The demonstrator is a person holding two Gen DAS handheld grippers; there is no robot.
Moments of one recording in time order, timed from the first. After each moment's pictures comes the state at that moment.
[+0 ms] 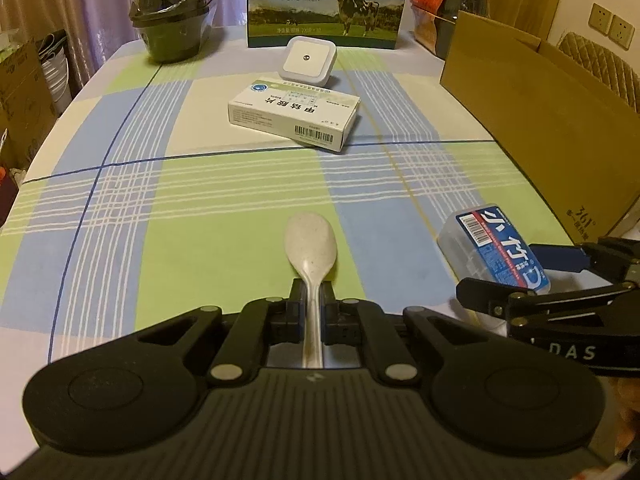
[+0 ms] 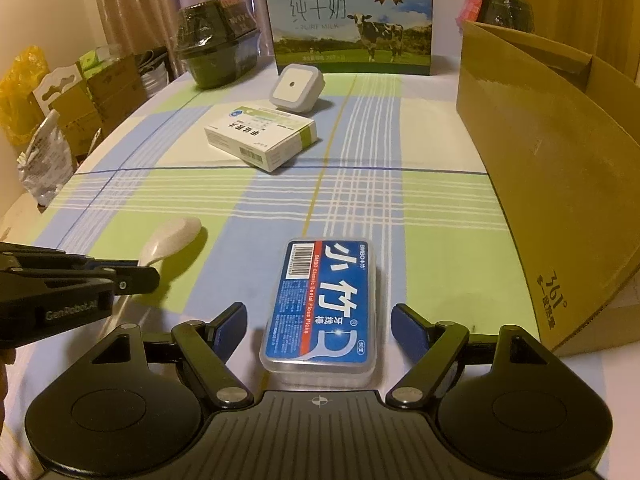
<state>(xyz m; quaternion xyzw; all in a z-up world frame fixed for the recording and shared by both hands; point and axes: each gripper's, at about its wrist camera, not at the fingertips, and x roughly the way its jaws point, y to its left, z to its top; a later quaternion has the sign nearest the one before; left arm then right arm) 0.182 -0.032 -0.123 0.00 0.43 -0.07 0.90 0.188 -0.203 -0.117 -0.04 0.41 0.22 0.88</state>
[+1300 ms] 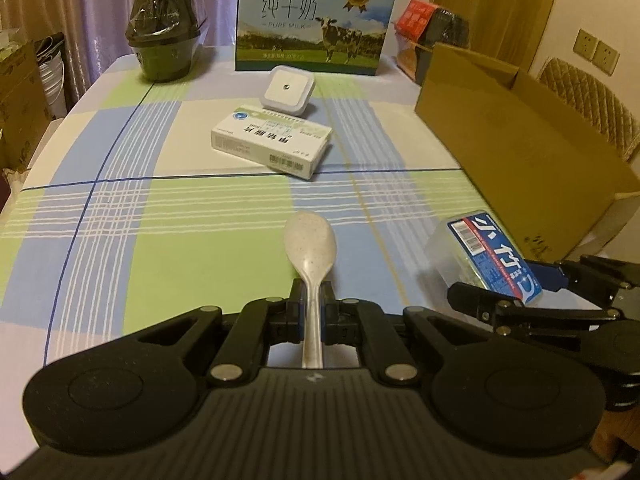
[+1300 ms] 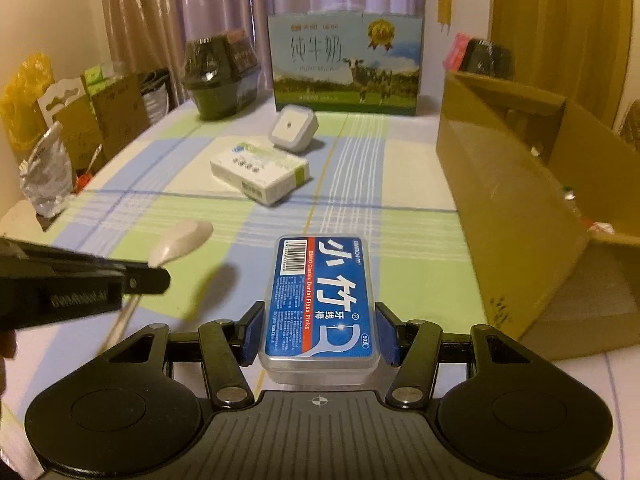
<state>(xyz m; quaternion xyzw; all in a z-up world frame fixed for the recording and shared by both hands) 0.163 -0.046 -0.091 -0.03 0.41 -0.08 0.91 0.157 -0.217 -0.077 -0.06 0.36 0.22 0.91</state>
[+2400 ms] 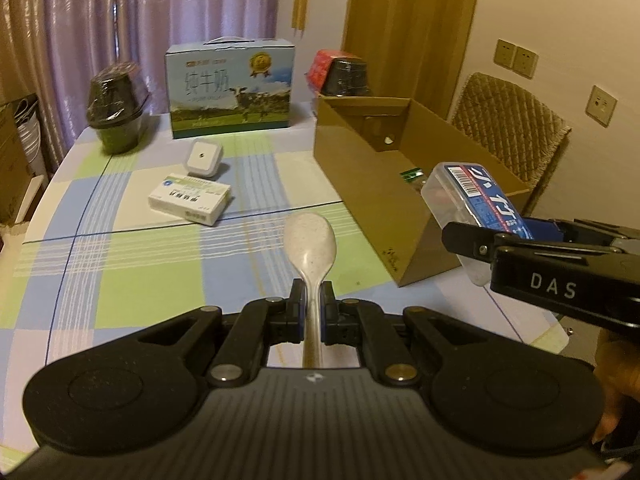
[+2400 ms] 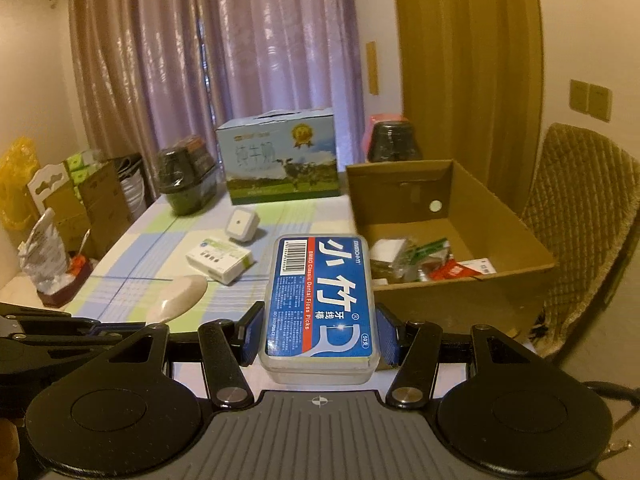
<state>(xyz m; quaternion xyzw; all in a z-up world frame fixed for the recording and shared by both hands) 0.067 -0.140 0.009 0.00 0.35 -0.14 0.93 0.085 -0.327 0.030 0.01 0.28 0.17 0.94</state>
